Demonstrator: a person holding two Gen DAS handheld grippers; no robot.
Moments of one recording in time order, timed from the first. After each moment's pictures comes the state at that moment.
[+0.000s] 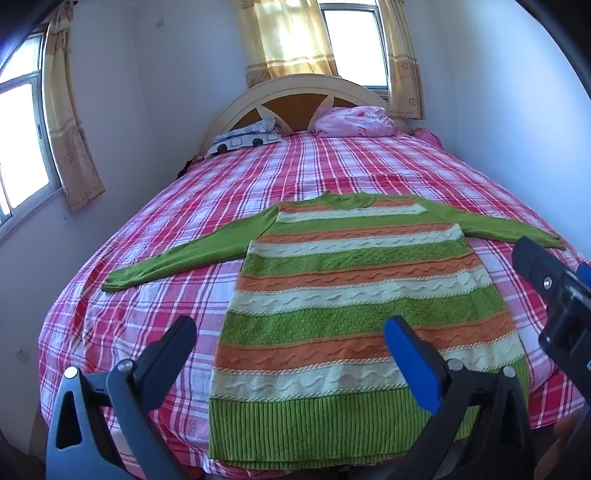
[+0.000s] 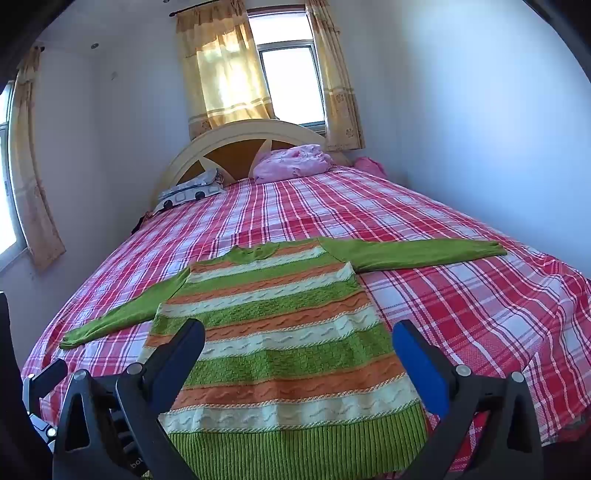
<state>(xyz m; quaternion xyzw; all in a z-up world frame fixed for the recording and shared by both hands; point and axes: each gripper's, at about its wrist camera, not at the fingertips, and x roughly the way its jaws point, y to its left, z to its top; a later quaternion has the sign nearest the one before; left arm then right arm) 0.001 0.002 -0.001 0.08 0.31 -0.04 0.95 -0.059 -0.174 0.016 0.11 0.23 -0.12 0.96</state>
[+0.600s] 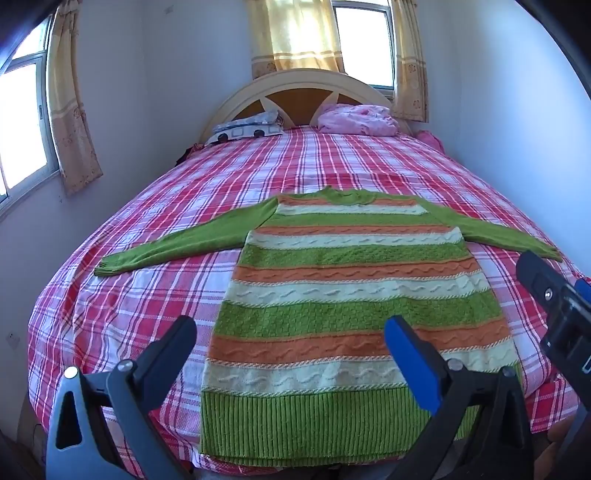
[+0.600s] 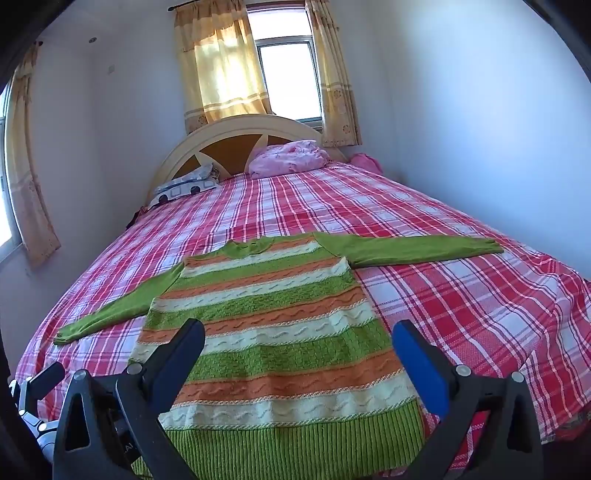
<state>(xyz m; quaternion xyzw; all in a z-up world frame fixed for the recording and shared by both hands) 0.003 0.010 -0.006 0.06 0.32 -0.04 0.95 -0.056 -0.174 0.010 0.10 0.25 -0.13 0.96</state>
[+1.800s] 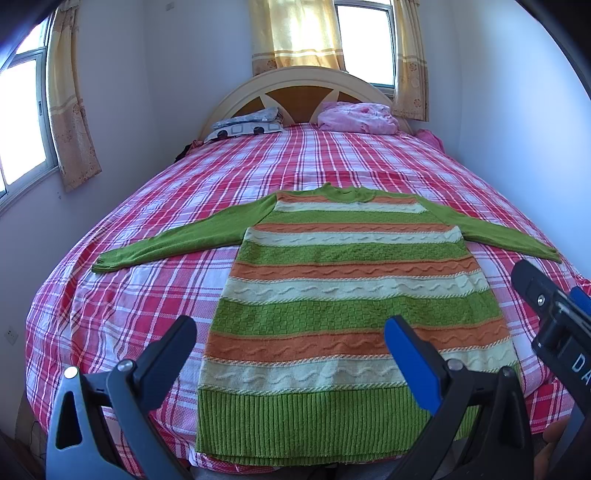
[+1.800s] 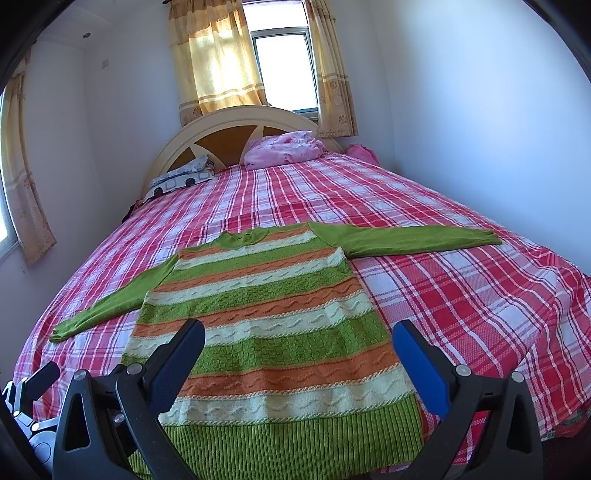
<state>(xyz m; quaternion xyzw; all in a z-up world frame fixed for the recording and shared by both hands) 0.005 0.011 -0.007 0.05 0.32 -0.04 0.94 -0.051 -0.176 0.003 0.10 0.26 -0.14 0.95</state>
